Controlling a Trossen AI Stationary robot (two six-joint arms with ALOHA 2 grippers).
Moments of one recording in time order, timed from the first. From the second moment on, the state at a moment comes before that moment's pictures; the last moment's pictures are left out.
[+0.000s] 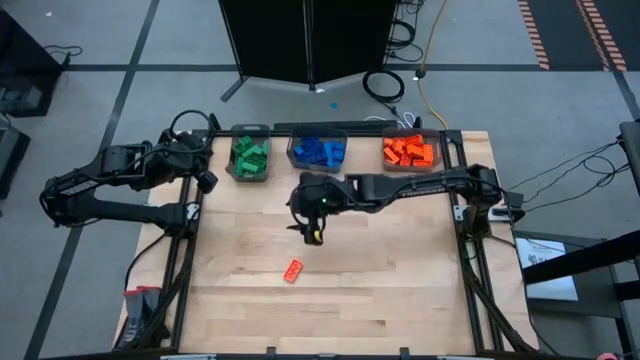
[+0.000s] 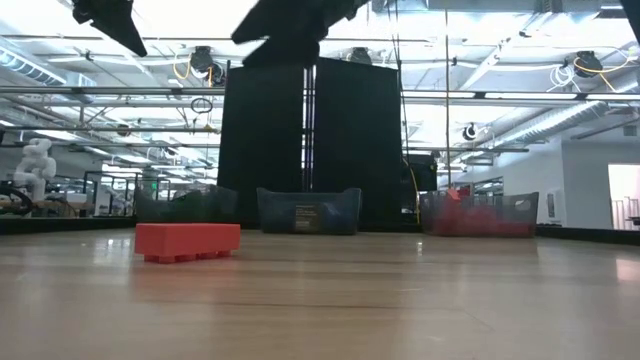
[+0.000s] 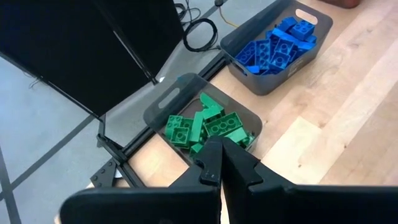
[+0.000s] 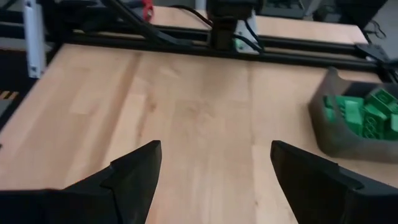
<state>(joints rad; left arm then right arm) 0.18 0.77 1.15 -1.24 -0.58 -0.29 0.02 1.89 1.63 -0.32 -0.02 -0.04</state>
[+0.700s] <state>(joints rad) 0.18 0.77 1.15 -1.24 -0.58 -0.31 0.19 1.89 1.63 -0.25 -0.02 0.02</state>
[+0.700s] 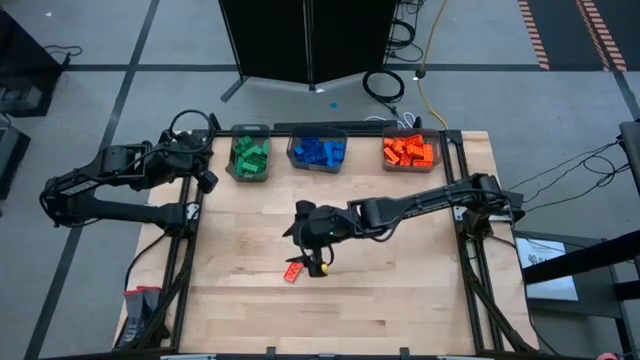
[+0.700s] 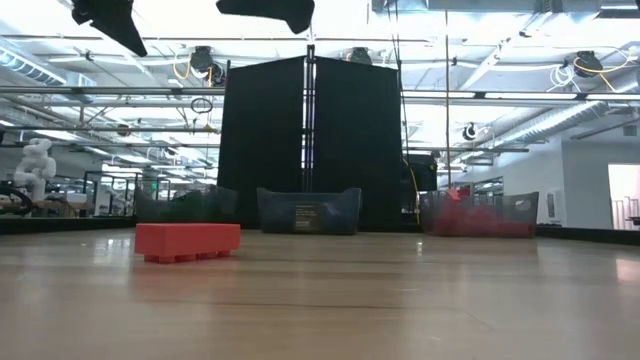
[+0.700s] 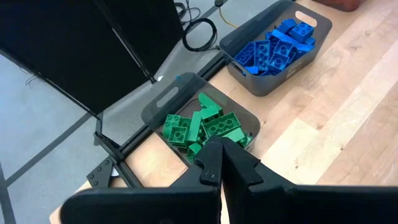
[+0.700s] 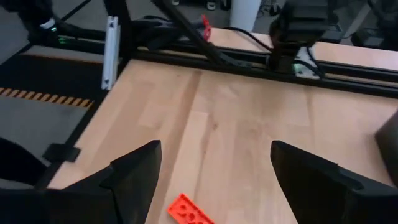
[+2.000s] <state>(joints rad) 0.18 0.77 1.15 -1.25 -0.55 -0.30 0.22 2.15 1.63 -0.18 -0.14 -0.12</state>
